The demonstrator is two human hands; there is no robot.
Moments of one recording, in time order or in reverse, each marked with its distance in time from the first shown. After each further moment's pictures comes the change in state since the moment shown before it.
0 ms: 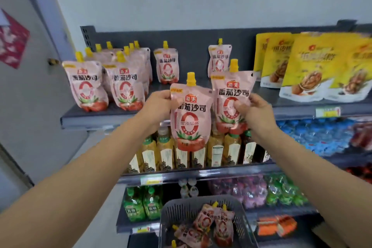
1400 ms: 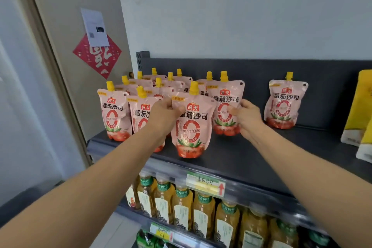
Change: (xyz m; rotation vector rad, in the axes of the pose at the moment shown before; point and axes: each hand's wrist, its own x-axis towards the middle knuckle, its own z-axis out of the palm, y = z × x) left_hand 0.124 0.023 -0.029 0.138 0.576 0.075; right_hand 0.234 0.035 0.143 0.084 -0.368 0.217
